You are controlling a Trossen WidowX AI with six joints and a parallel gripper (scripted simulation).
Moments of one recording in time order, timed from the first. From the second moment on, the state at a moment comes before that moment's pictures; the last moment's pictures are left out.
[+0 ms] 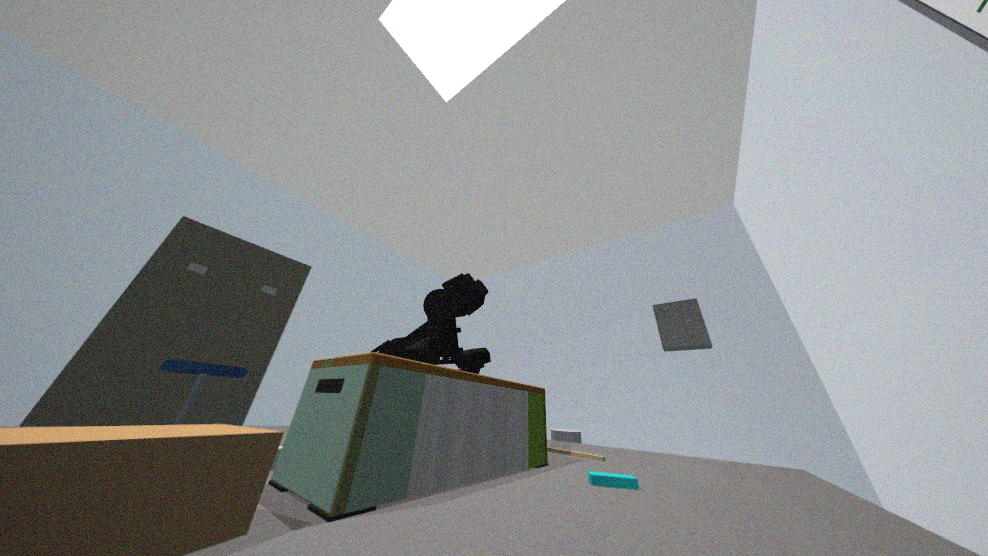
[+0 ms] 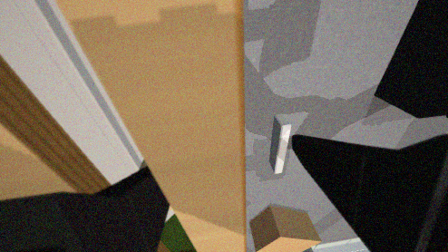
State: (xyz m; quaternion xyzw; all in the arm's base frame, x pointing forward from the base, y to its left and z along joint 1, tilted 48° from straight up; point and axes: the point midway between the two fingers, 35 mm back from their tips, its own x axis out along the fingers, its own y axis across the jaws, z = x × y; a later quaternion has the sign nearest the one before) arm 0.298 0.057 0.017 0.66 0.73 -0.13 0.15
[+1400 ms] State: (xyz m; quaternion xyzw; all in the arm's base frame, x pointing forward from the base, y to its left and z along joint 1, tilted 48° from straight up) arm 0.293 0.077 0.073 0.65 0.73 -0.13 0.14
